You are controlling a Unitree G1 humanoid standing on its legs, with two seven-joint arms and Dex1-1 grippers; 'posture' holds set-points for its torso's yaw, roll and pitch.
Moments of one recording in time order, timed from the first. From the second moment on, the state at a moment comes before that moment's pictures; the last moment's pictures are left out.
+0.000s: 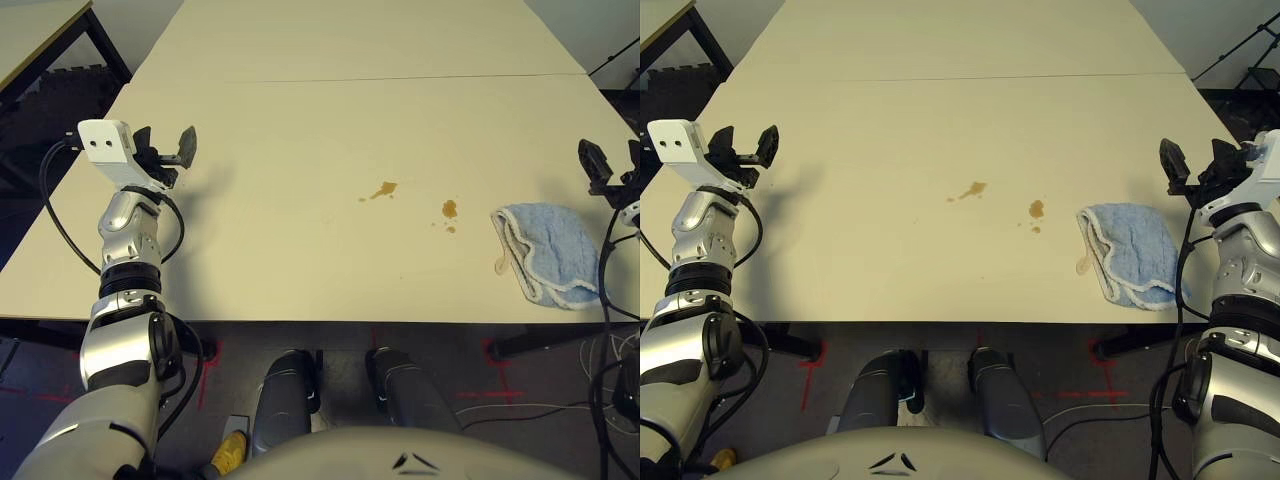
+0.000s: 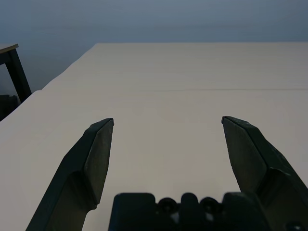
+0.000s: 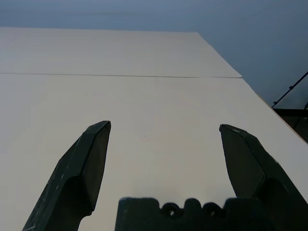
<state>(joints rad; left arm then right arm) -0.70 0.51 0.37 0.88 -0.29 -0.25 -0.49 -0.48 -0.67 -0.49 0.71 0.40 -0.07 0.60</state>
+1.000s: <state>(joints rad) -0.68 0.47 0.21 0.66 -0.38 0.00 -0.95 -0.36 -0.72 -0.52 0.55 0.45 0.08 0.60</state>
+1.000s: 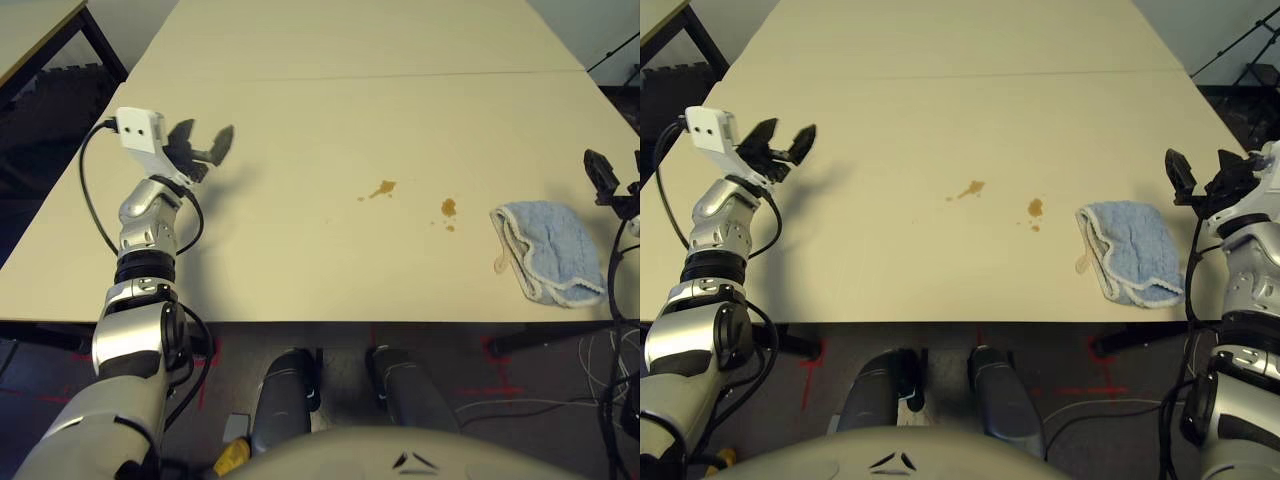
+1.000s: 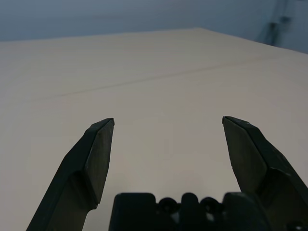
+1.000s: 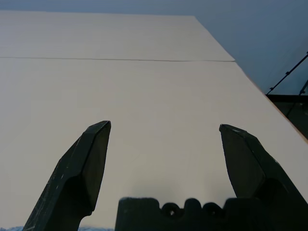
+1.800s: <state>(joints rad) -0.62 0.52 0.01 0.44 -0.42 0.18 -1.35 -0.20 -1.05 -0.40 0.29 0.52 0.79 0.94</state>
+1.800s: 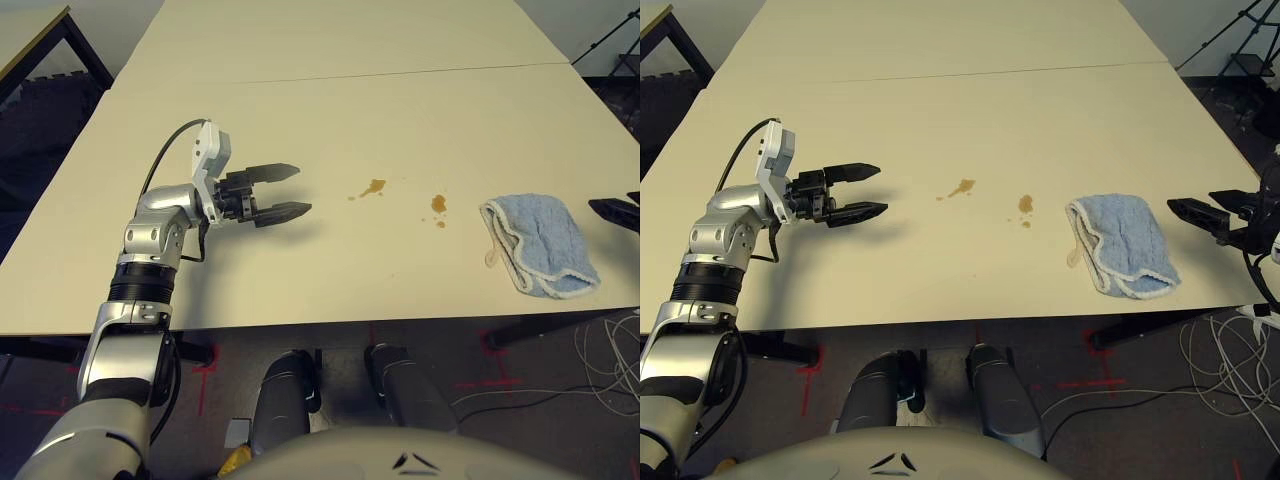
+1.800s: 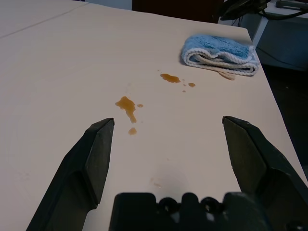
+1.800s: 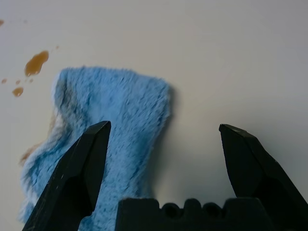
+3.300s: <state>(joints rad) -0.61 0.53 -0.01 0.42 -0.41 0.19 -1.37 -0.20 -0.88 -0.23 0.23 0.41 0.74 0.91</state>
